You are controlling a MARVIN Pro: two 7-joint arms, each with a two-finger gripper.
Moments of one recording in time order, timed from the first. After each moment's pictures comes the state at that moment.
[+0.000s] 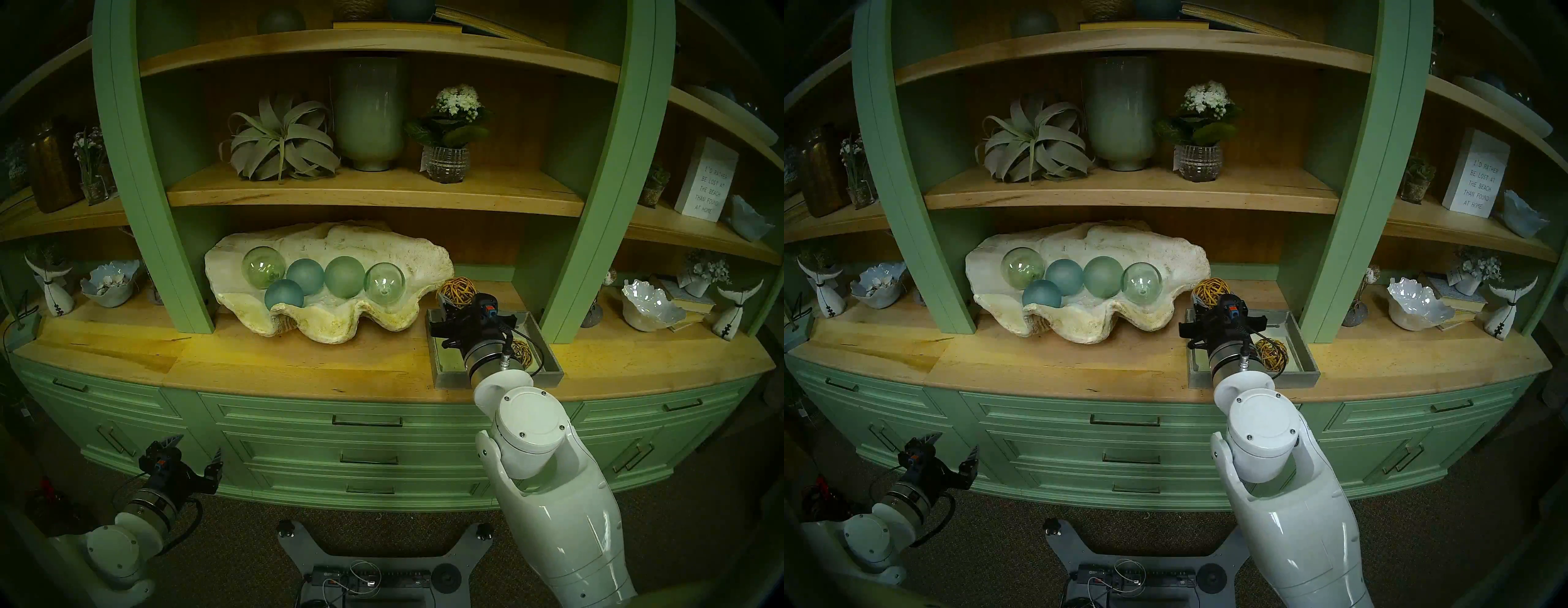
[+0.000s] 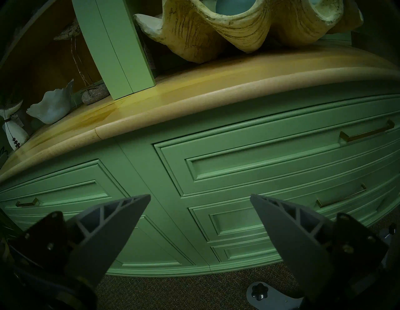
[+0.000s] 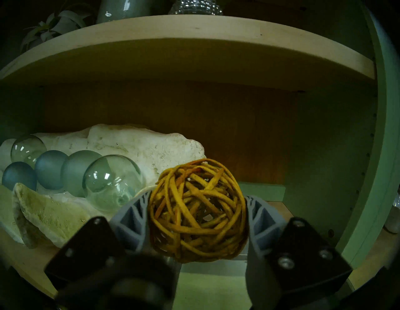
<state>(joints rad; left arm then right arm) 2.61 -0.60 -1.60 -1.92 -0.59 -0.26 0.43 -1.74 -1.42 1.24 -2.07 0.02 0.30 -0.23</state>
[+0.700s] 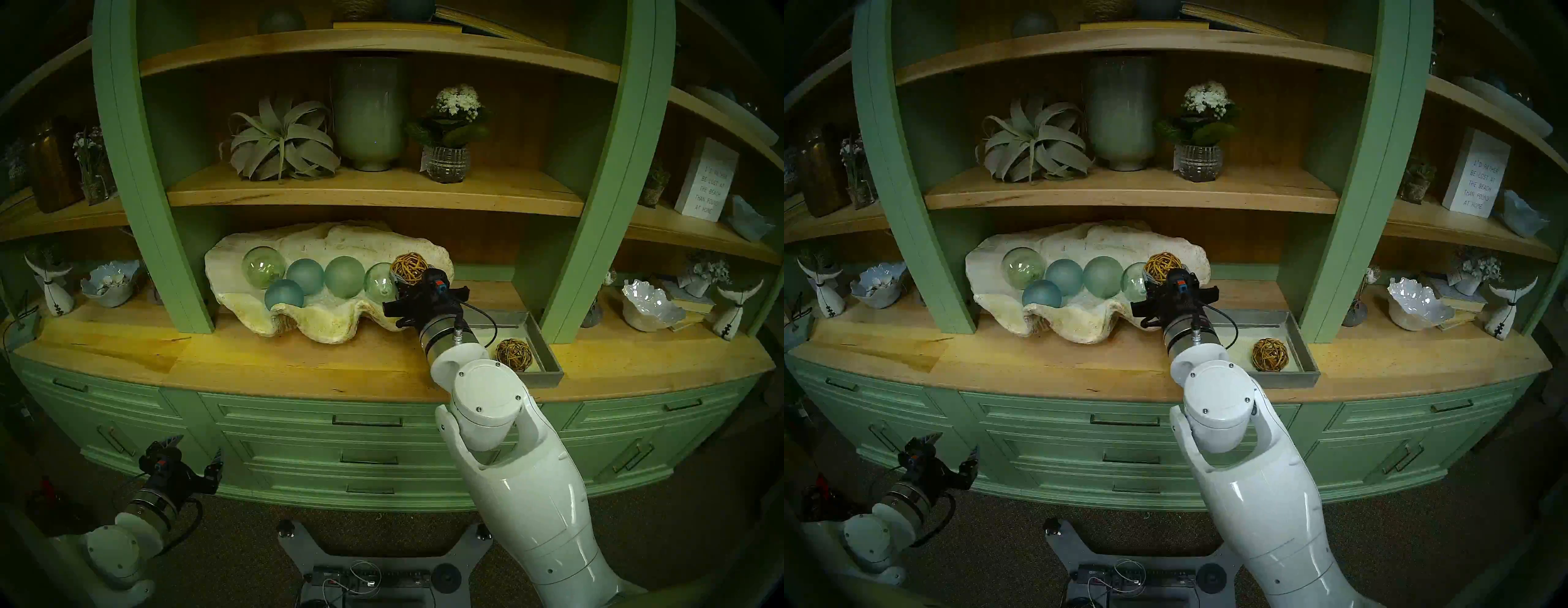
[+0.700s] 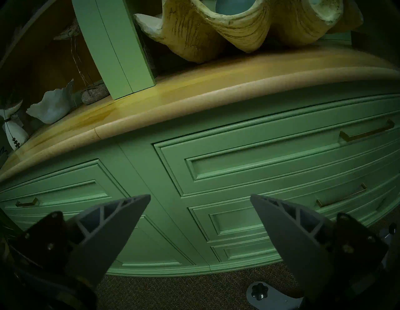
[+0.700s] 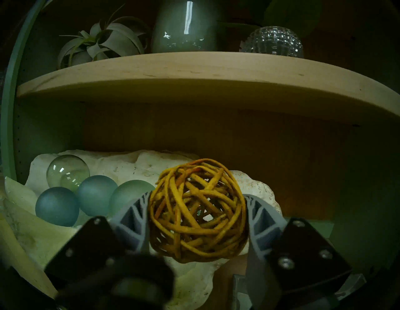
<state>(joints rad) 2.61 -0.60 -1.60 -1.92 -0.59 -0.26 0.44 -1.58 -1.49 1.13 -1.96 -0.04 0.31 -0.17</state>
